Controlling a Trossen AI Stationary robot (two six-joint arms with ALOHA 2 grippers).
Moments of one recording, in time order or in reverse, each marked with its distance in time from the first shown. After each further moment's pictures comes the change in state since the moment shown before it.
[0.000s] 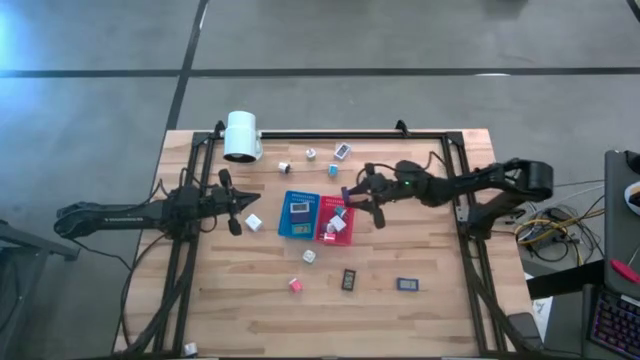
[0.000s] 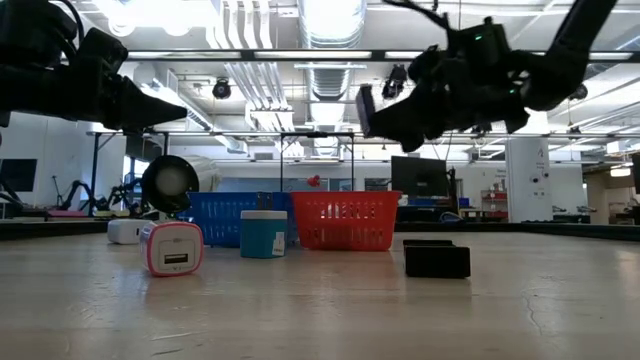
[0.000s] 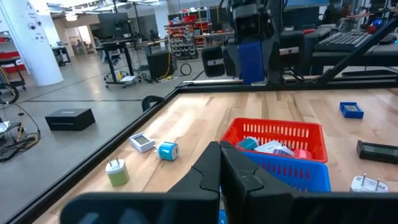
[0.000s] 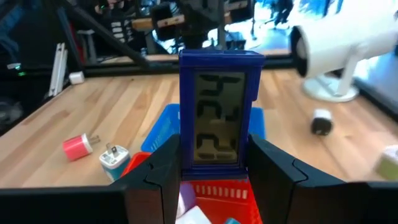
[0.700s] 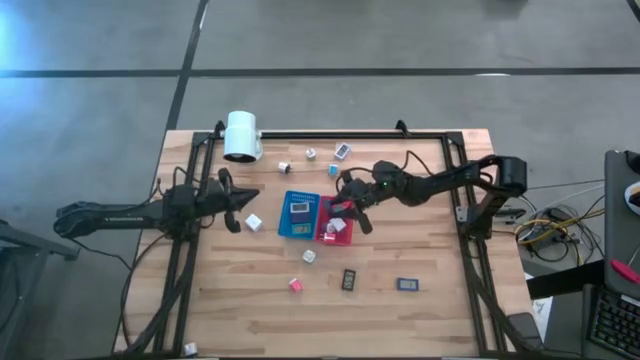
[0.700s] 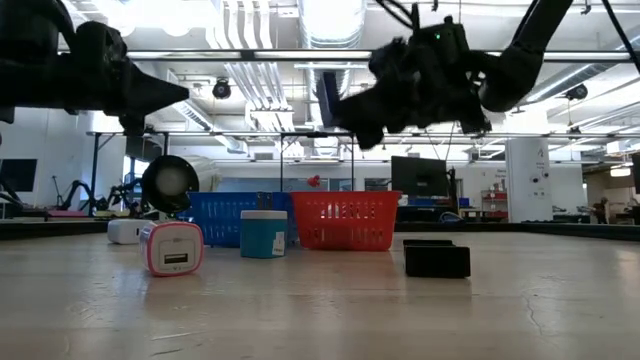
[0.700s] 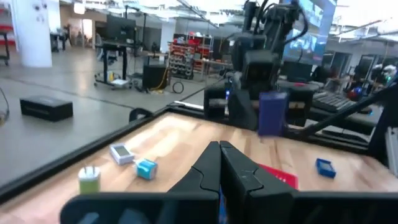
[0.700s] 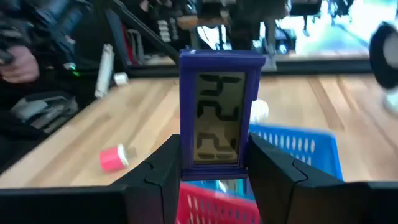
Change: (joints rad) left arm 0.000 0.011 0.000 0.119 -0.001 -0.238; right arm 0.055 0.191 0.210 -0.001 -0.147 0.023
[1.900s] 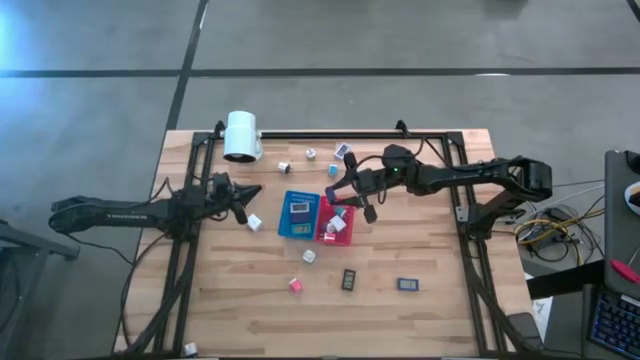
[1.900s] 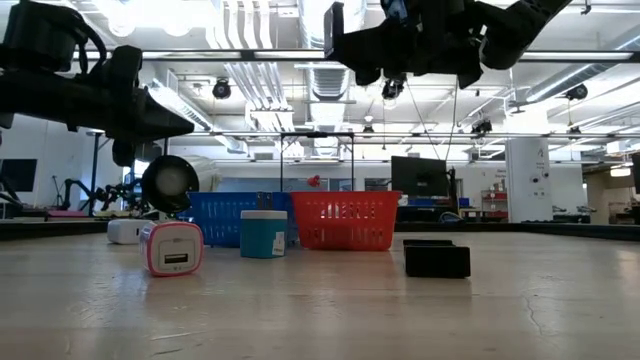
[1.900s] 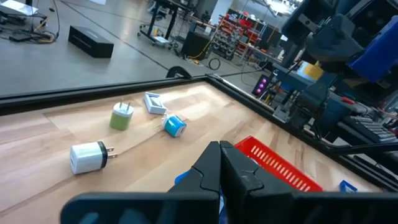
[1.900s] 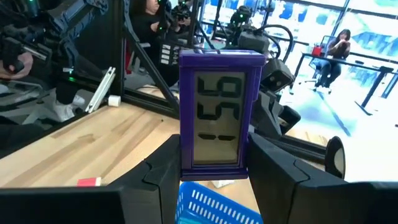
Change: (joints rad) left arm 0.000 0.153 0.000 -0.005 -0.178 -0.327; right arm -0.018 -0.191 0.113 -0.202 -0.026 -0.245
